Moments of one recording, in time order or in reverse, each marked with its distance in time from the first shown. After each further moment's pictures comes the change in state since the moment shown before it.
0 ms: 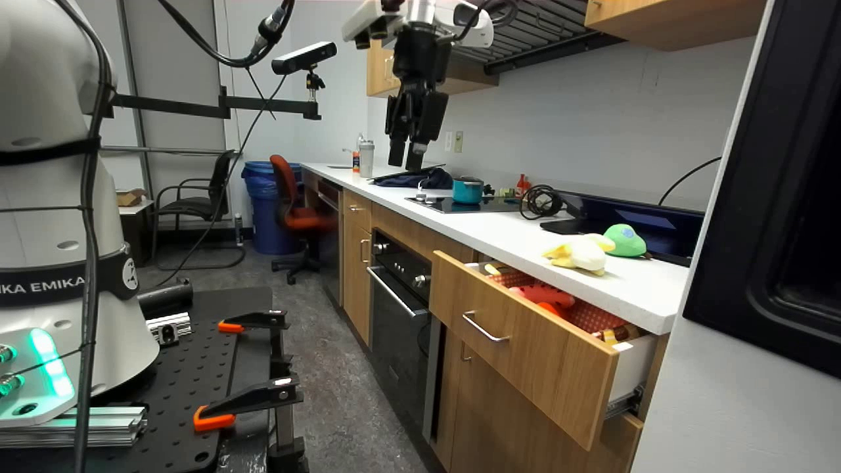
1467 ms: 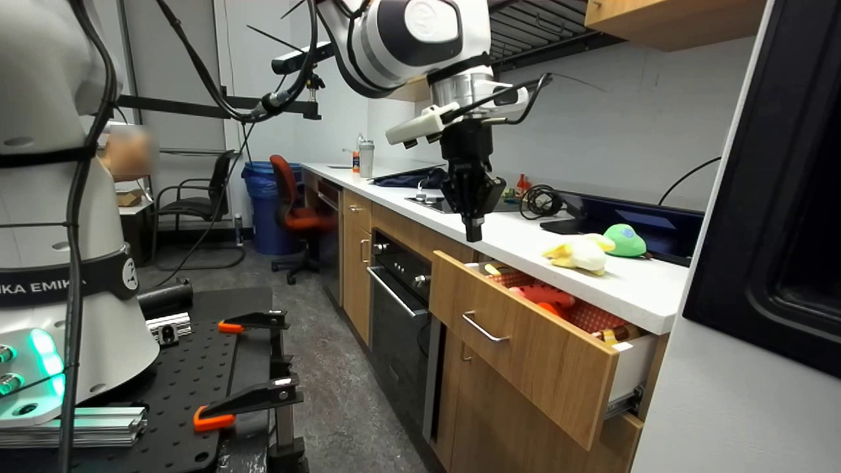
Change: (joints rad) arm -0.062 0.310 -0.002 -0.031 -0.253 0.607 0.070
